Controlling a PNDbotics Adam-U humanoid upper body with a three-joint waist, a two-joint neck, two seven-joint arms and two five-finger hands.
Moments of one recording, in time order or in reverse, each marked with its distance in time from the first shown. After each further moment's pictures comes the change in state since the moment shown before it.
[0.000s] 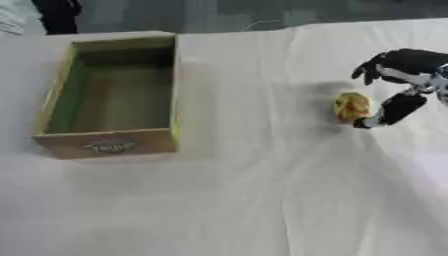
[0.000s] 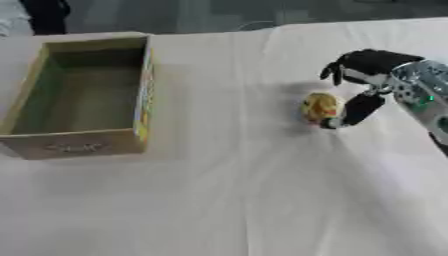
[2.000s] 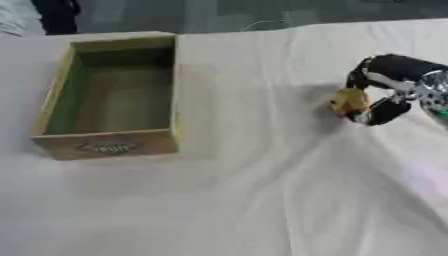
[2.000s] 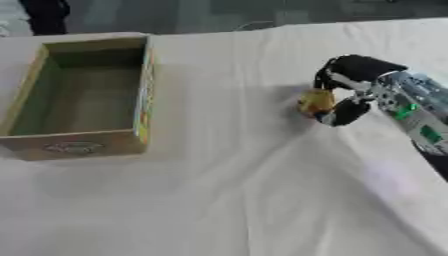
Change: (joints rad) left arm 0.000 -0.009 -0.005 0.000 0.000 0.003 -0.018; right arm -0.001 0.031 0.019 -0.057 -0.039 0.041 -0.062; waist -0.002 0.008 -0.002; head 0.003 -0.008
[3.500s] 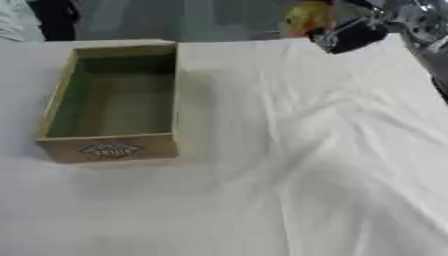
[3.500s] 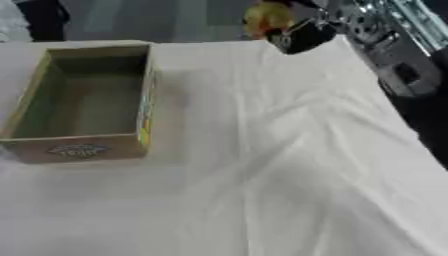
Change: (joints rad) left arm 0.002 0.000 -0.007 0.000 0.006 0.009 -0.014; right arm -0.376 0.155 0.006 -0.069 -0.033 0.025 0.012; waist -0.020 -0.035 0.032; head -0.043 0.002
